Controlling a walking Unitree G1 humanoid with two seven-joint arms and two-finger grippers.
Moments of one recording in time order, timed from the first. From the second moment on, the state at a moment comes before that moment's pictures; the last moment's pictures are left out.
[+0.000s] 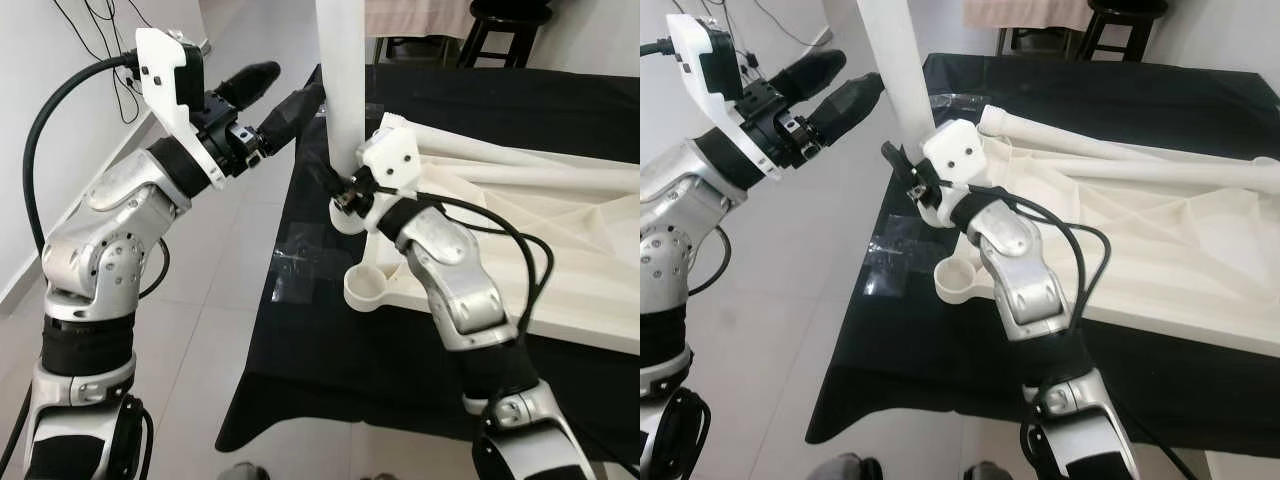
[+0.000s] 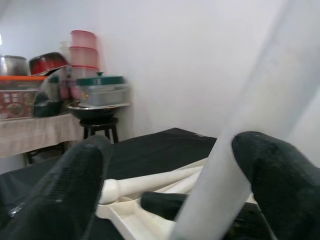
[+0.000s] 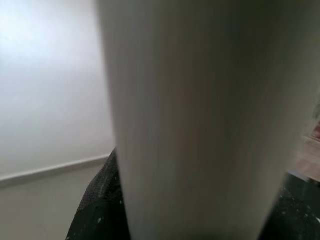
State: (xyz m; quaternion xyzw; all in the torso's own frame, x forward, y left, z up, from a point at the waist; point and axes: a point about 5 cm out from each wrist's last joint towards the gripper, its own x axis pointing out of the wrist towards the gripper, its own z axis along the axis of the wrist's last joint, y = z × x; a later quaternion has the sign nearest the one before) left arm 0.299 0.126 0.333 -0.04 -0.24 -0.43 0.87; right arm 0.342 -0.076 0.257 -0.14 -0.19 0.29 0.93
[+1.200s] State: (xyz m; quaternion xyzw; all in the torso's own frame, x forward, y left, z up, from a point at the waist) left arm 0.315 0.134 0.342 -0.06 -0.26 -0.43 0.86; right arm 0.354 -0.040 0.236 -0.20 -0.17 0.33 0.91
